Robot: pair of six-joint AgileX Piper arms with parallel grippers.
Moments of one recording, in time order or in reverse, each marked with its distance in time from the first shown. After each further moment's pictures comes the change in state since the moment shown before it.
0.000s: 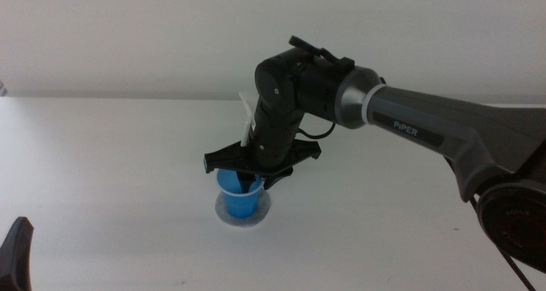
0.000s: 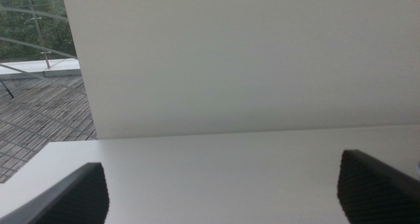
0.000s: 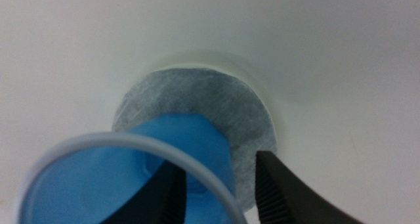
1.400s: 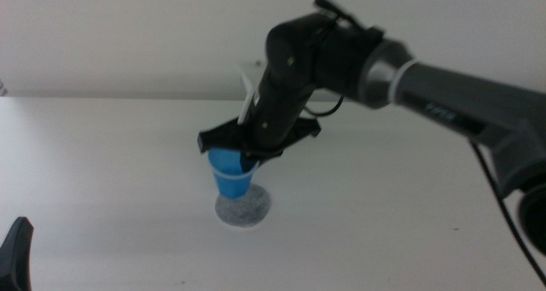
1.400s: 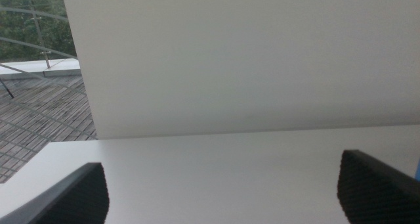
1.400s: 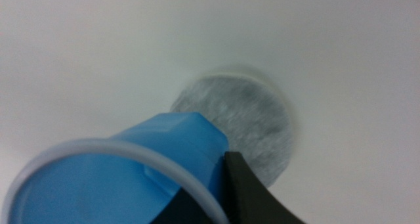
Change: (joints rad) left arm 0.000 0.000 0.000 0.000 0.000 0.000; right arm -0.001 -0.093 0.004 0.033 -0.005 -0.081
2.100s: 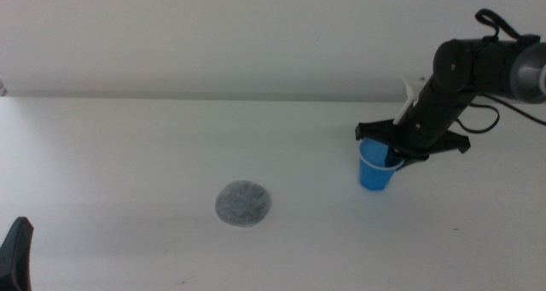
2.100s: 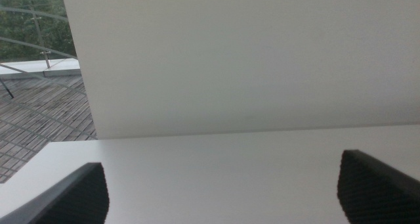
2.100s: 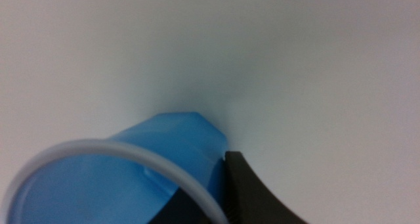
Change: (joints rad) left arm 0.000 0.000 0.000 0.000 0.000 0.000; right arm -0.461 -0.170 0.473 -0.007 -0.192 -0.060
